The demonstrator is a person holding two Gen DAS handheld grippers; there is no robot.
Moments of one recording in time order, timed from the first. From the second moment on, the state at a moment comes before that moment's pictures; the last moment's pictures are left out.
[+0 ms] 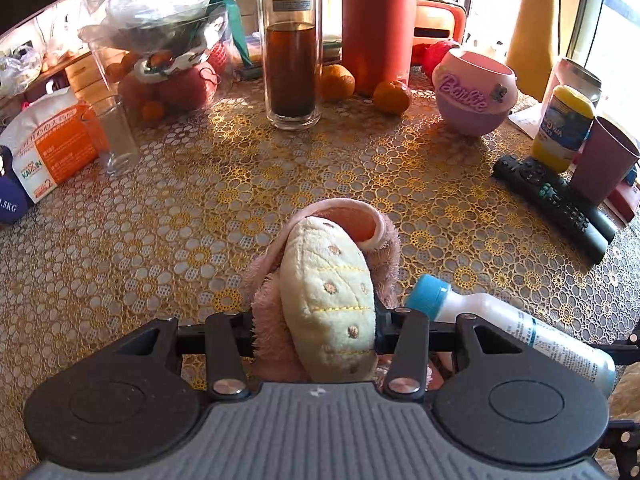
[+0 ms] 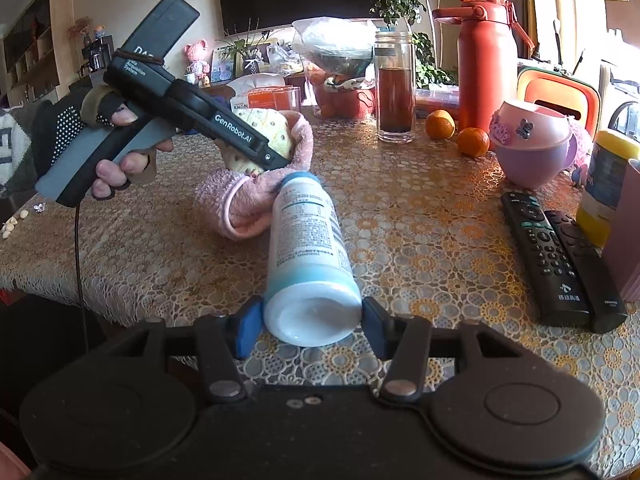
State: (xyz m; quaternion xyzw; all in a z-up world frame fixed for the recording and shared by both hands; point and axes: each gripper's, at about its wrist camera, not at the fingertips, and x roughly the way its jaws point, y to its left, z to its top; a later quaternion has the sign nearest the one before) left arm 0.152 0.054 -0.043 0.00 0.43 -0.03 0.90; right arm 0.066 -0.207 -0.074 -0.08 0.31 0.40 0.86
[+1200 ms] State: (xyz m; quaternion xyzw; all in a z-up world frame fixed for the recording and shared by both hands) left arm 0.012 -0.026 0.000 0.10 0.35 -0.18 0.91; right arm 0.016 -0.172 -0.075 -0.27 0.20 0.32 0.88
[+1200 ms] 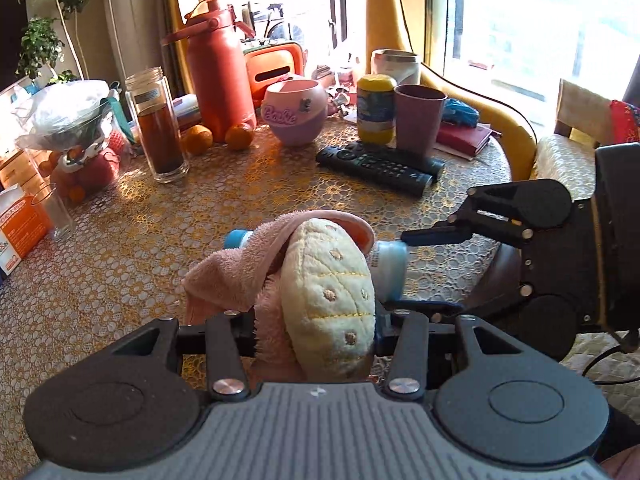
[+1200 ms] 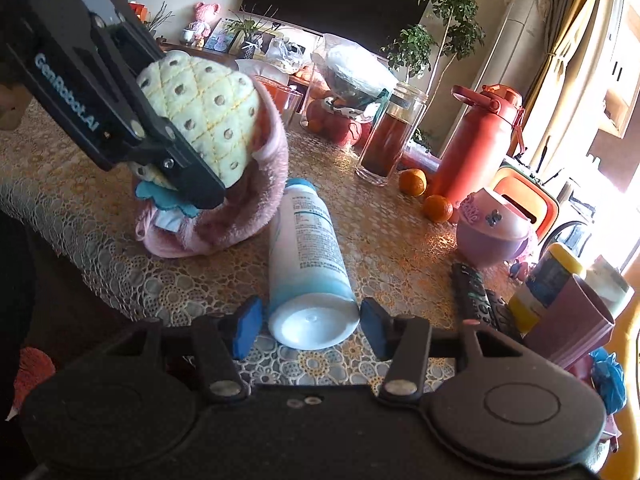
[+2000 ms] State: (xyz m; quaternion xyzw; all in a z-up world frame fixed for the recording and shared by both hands) left arm 0.073 -0.062 -0.008 0.06 0.39 -0.27 0.88; right arm 0.058 -0.232 -0.063 -0.08 0.28 0.44 0.85
